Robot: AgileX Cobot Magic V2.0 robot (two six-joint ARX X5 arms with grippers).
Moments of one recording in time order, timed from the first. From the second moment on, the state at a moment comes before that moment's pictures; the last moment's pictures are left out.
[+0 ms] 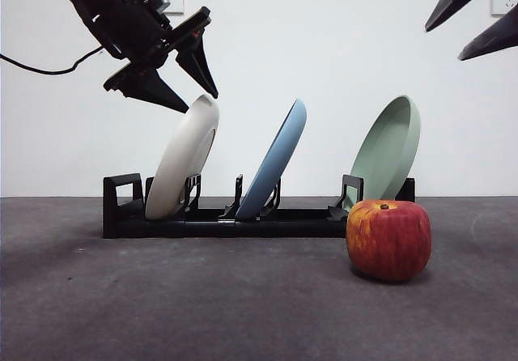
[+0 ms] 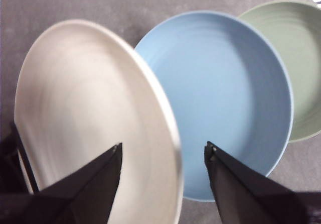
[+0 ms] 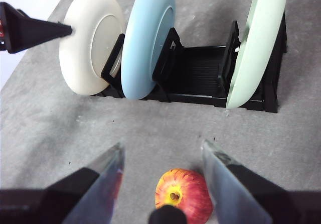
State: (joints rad) left arm -0.31 1.78 1.51 -0.42 0.36 -0.18; right arm 0.13 1.02 0.88 -0.45 -0.47 0.19
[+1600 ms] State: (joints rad) left arm -0.51 1.39 1.87 -1.00 0.42 -0.01; right arm 0.13 1.02 0.88 -0.45 -0.47 0.19
